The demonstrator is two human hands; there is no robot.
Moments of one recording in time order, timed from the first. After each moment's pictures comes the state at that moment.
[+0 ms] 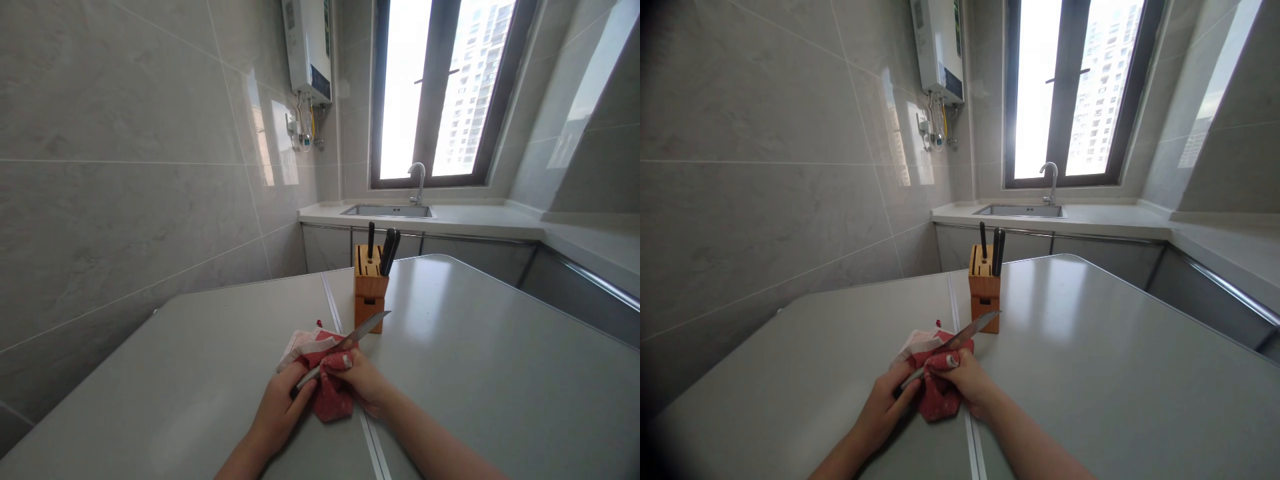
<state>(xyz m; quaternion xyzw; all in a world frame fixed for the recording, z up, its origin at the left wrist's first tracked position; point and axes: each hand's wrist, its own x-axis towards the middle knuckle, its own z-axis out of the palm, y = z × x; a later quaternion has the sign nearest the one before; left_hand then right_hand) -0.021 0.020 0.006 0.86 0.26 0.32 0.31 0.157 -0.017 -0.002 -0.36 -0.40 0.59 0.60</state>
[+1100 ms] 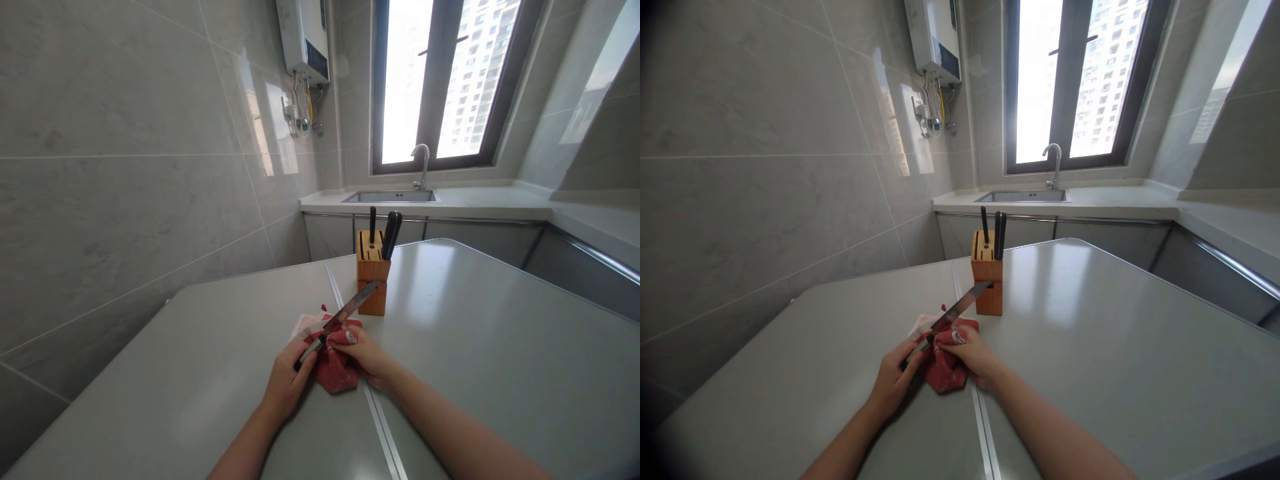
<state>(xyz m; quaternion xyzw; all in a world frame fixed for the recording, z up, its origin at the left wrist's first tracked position) -0.021 0.022 0.007 0.83 0.30 0.36 0.29 0.159 -0.018 0.001 -0.37 -0.38 0.58 0.61</state>
